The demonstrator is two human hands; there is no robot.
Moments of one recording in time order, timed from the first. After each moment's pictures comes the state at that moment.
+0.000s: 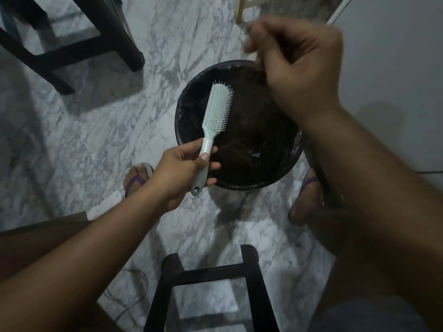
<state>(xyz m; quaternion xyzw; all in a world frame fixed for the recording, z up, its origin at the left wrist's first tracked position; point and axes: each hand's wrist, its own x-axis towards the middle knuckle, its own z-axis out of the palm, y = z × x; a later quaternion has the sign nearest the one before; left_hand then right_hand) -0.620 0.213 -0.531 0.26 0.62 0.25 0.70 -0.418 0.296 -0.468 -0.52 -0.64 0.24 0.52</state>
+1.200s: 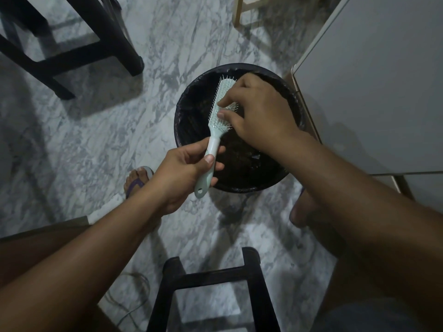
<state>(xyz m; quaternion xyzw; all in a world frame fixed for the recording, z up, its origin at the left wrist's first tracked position) -0.620 0.217 -0.528 0.31 0.57 0.24 0.72 -0.436 0.280 -0.513 -0.62 -0.74 0.19 0.18</state>
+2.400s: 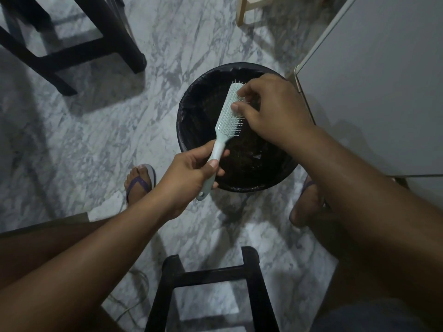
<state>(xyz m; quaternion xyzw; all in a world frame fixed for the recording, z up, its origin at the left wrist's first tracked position) -0.619 0.206 -0.528 0.37 0.57 0.22 0.69 -0.420 0.287 -0.512 -0.66 -0.71 0.20 0.16</state>
